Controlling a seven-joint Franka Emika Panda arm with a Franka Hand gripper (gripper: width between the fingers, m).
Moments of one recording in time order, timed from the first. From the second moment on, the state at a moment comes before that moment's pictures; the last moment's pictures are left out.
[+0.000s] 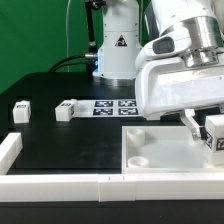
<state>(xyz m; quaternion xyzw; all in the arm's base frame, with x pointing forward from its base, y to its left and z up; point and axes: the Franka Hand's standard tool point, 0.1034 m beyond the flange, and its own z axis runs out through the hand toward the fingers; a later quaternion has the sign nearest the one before) 0.608 0.113 0.062 -0.95 -0.11 -0.28 0.05</state>
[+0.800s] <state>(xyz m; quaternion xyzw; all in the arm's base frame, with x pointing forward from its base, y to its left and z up) 0.614 0.108 0.089 -0.95 -0.11 -0.27 0.05</state>
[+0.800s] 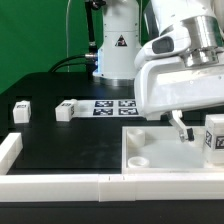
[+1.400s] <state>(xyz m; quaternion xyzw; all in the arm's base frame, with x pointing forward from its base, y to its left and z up) 0.607 0.121 0.083 -0.98 -0.10 -0.18 0.07</state>
